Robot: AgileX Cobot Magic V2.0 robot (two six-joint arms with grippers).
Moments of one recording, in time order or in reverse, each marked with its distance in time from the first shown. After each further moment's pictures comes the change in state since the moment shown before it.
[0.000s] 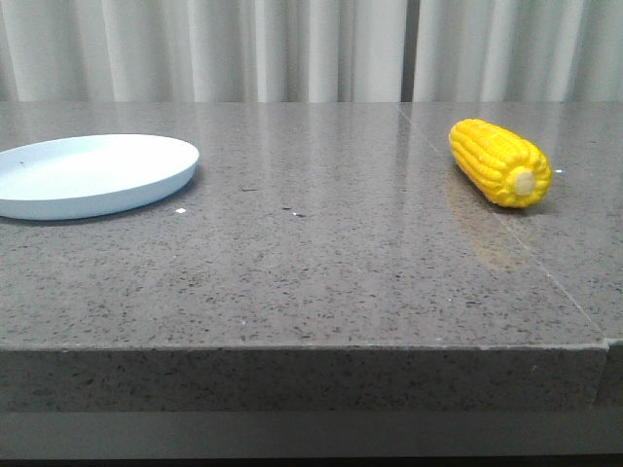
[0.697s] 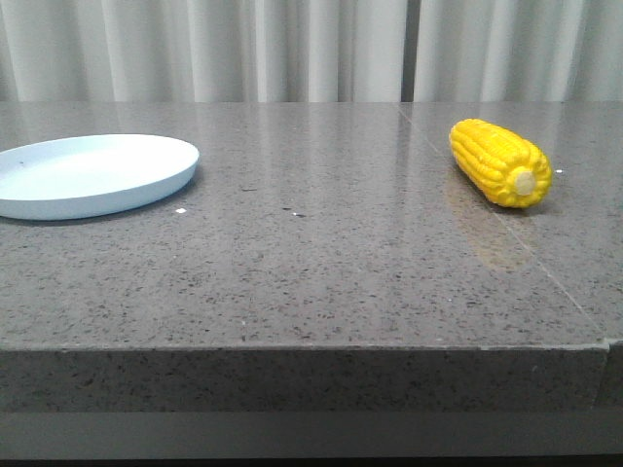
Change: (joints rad) left arm 0.000 0.188 -0.101 -0.003 0.020 0.000; right arm 0.000 0.000 -0.001 0.000 0.000 0.000
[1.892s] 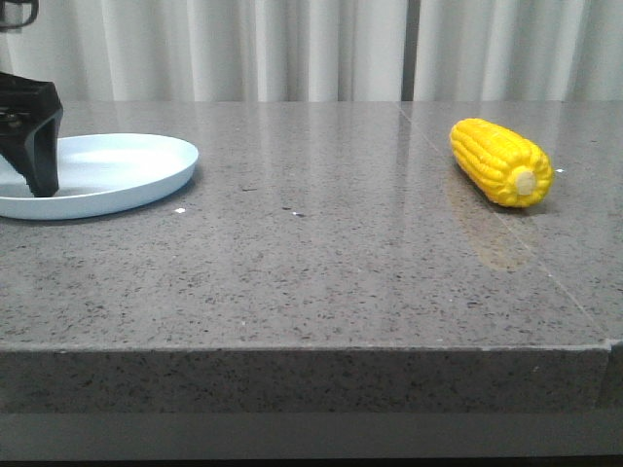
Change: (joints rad) left arm -0.168 1.155 -0.748 -0.107 0.657 0.045; right arm 0.000 0.000 0.000 0.000 0.000 0.000
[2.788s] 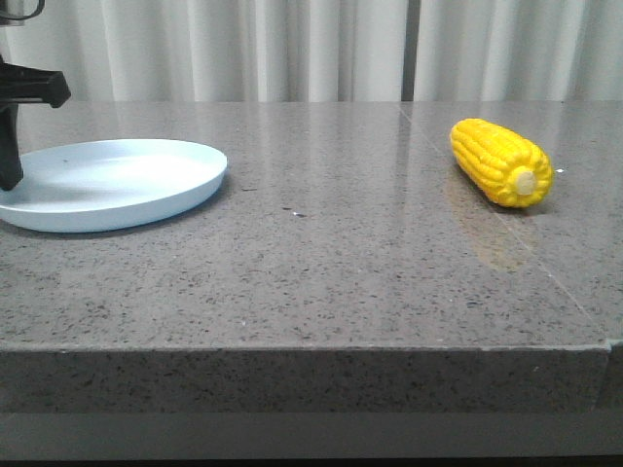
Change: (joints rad) left arm 0.000 0.002 -0.015 -0.039 -0.022 -0.010; right arm 0.000 0.000 0.000 0.000 0.000 0.000
